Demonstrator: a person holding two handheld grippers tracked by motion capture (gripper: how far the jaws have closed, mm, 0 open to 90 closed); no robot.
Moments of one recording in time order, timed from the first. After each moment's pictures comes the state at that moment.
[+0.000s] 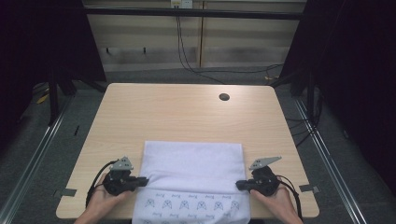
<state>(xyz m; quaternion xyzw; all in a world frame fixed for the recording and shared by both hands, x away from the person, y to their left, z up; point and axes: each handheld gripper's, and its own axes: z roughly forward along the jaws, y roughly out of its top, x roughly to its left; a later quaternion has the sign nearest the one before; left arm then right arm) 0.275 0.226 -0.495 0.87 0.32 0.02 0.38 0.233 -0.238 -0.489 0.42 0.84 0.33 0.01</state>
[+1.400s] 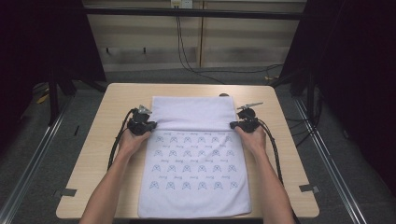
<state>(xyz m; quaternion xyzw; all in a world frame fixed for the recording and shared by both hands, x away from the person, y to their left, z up) 0.459 0.177 -0.502 0.83 0.40 0.17 0.35 0.439 -0.238 -0.500 0.52 0.78 0.33 0.14</state>
